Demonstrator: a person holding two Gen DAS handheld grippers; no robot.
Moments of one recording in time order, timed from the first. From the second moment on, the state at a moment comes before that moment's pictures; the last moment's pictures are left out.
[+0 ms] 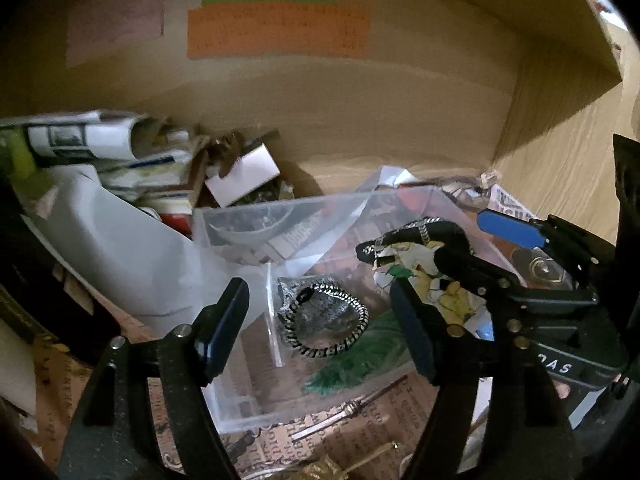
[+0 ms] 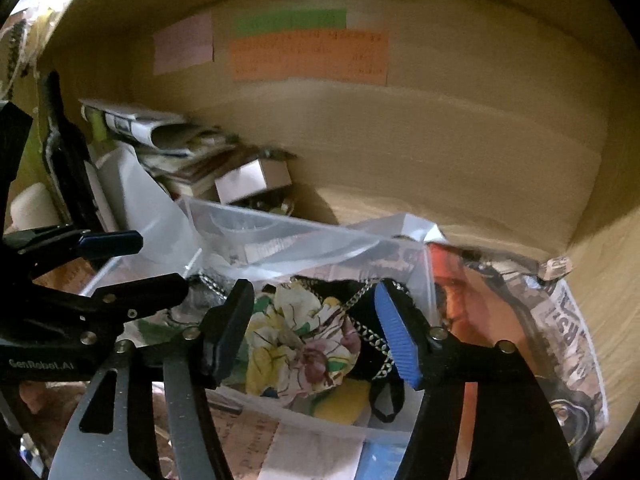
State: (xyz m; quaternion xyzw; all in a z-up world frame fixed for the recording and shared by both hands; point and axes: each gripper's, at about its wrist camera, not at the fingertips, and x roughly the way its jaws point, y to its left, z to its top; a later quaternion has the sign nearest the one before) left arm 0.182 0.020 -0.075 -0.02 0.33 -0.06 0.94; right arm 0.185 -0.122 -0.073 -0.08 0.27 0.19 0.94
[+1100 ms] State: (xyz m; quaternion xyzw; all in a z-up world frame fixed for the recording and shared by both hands) left arm 0.051 0.020 -0.104 -0.02 0.34 -0.03 0.94; right arm 0.060 -0.141 -0.089 -0.03 0.27 0.23 0.94
